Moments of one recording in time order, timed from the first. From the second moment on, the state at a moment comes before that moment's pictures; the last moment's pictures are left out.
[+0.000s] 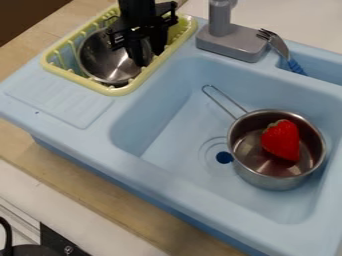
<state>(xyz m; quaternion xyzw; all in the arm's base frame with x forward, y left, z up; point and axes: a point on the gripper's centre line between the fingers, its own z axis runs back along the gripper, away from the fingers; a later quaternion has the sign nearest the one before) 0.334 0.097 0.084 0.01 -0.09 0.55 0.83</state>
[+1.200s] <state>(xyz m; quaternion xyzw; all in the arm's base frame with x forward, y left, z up) 0.348 0.107 0.111 0.04 -0.13 0.59 0.80</state>
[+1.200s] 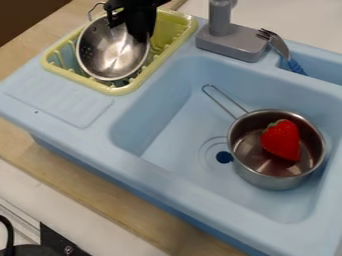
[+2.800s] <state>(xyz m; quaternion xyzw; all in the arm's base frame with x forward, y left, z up) 0.336 0.112 0.183 0.08 -0.10 0.69 0.71</state>
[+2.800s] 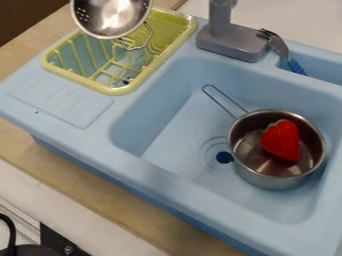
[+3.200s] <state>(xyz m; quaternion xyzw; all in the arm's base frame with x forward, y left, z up) 0.308 0.124 0.192 0.07 -0.05 0.73 0.68</state>
